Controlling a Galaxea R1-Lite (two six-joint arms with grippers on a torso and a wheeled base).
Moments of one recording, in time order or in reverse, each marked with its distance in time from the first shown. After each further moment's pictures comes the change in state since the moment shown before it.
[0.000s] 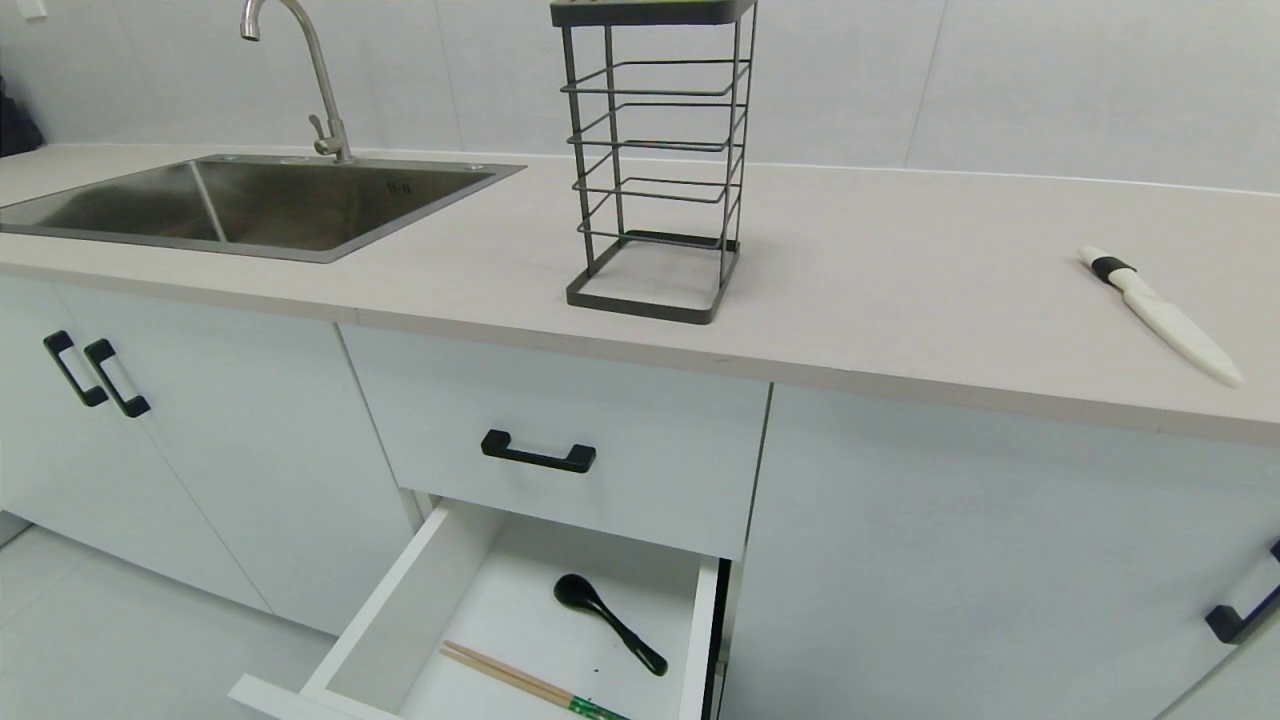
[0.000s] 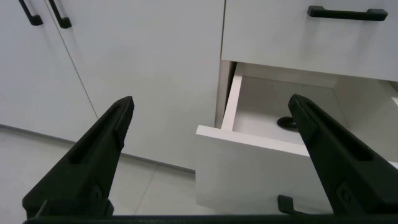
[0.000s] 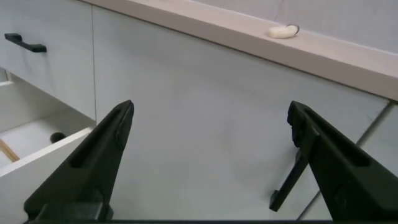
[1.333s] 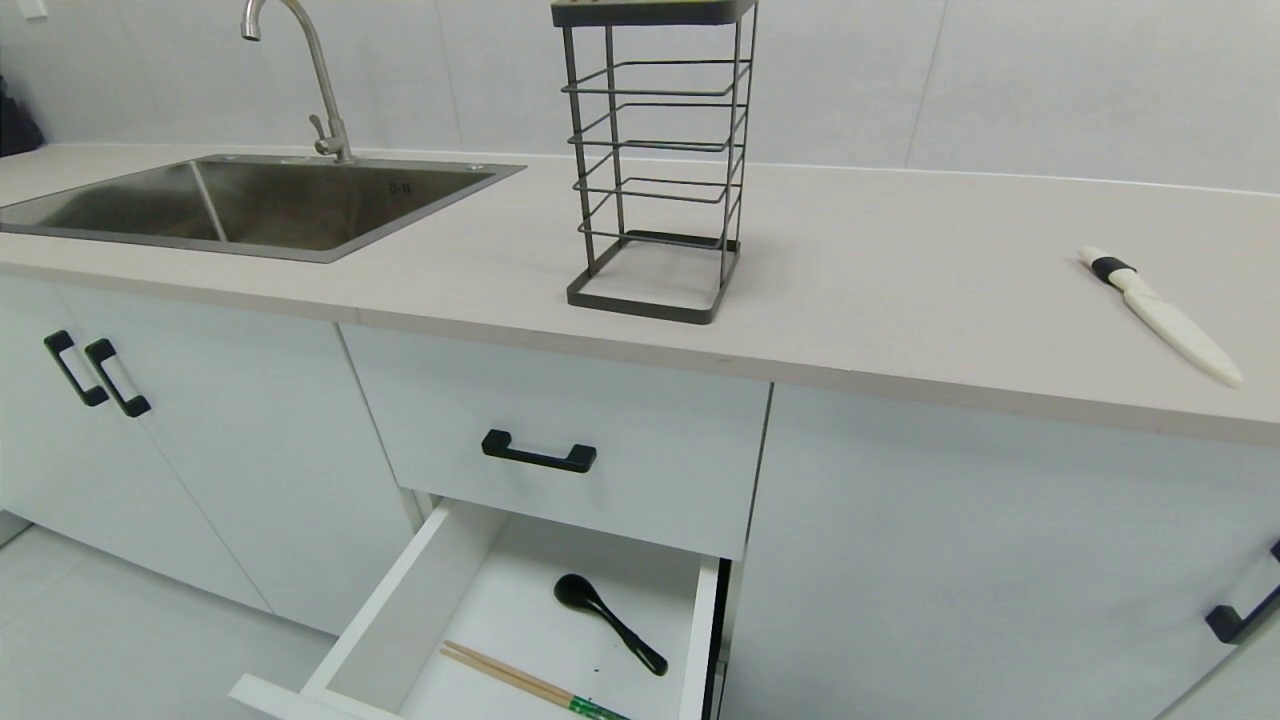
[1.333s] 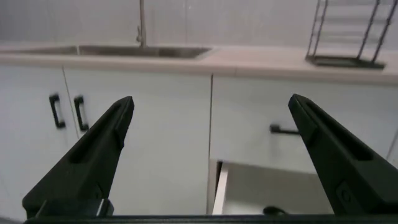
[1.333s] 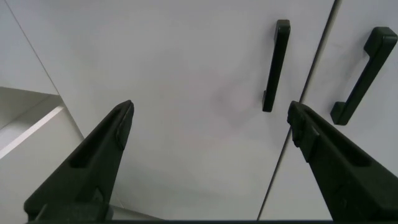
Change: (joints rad) left arm -0.005 0.099 -0.344 -0.050 -0.094 -0.033; right arm 0.032 -0.186 0.079 0.288 -0.276 0.203
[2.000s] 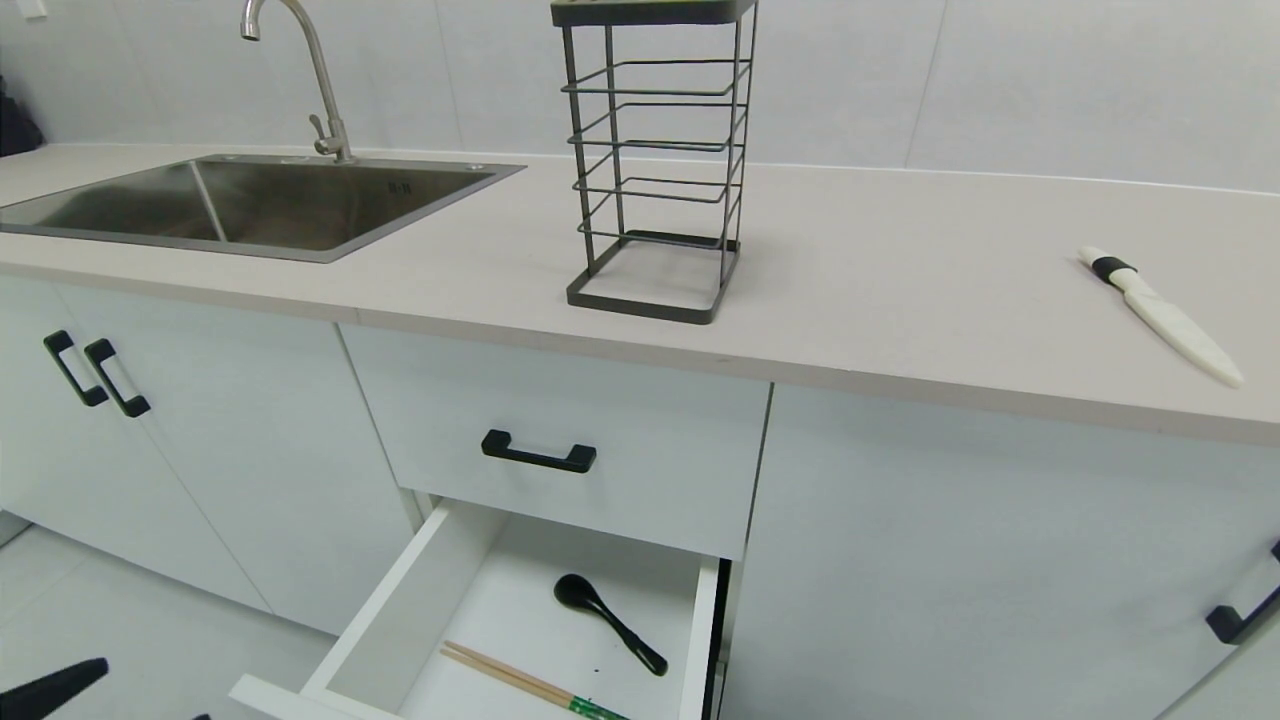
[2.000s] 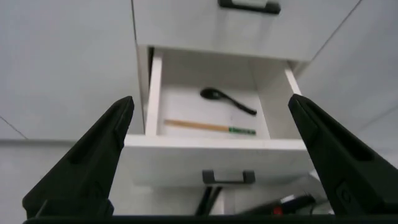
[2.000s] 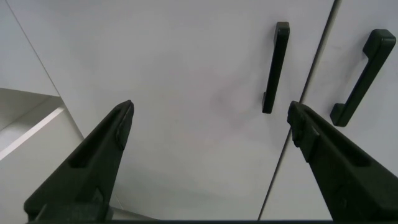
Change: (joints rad) left arm -0.030 0.445 0.039 0.181 -0.255 -0.047; right arm 0.001 -0.007 0.000 0.000 0.000 -0.001
